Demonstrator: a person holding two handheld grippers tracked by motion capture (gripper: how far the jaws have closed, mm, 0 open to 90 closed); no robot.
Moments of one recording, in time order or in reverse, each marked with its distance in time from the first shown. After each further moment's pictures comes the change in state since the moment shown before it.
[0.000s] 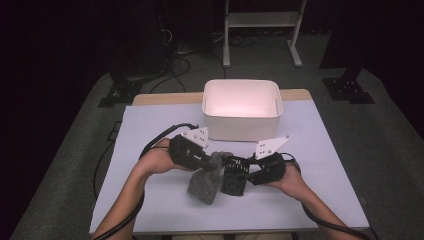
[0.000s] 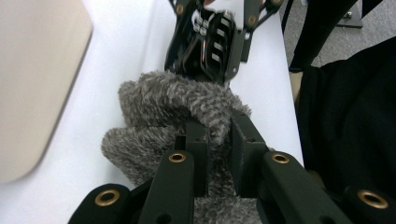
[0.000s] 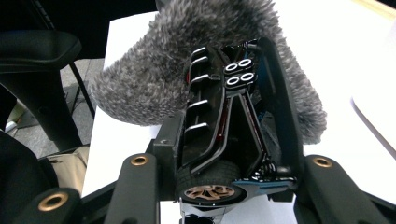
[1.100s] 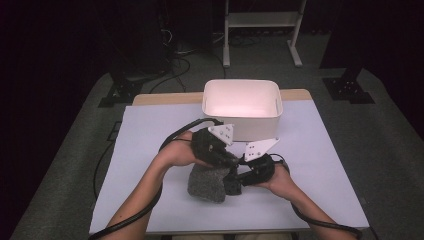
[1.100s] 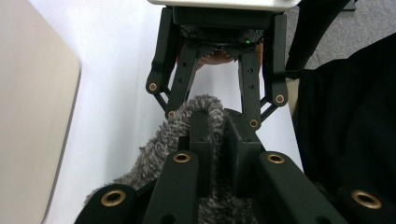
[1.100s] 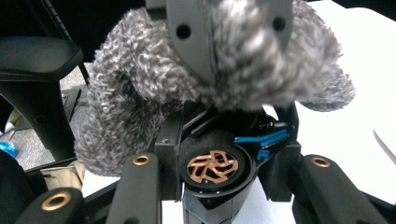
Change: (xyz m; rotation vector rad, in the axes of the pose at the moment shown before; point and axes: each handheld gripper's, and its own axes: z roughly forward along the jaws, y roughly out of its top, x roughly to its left) left arm 0.003 0.051 0.026 0.057 -0.038 0.092; right arm 0.007 0.010 0.023 -0.028 0.007 -0.032
